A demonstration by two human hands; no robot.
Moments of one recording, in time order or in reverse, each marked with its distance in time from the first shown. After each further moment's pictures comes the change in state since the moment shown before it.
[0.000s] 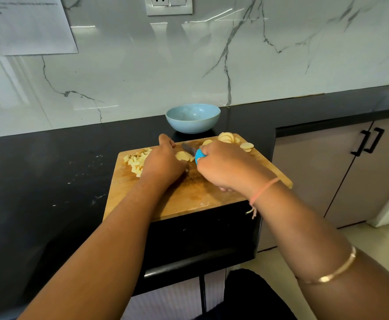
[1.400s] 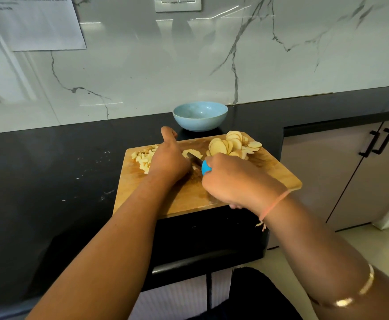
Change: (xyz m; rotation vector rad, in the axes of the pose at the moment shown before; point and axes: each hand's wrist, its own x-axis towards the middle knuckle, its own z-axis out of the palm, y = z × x) left_hand -0.002 -0.002 -0.003 -0.135 0.023 0.006; right_hand -0.013 -0.007 0.009 -0.082 -0.149 0.030
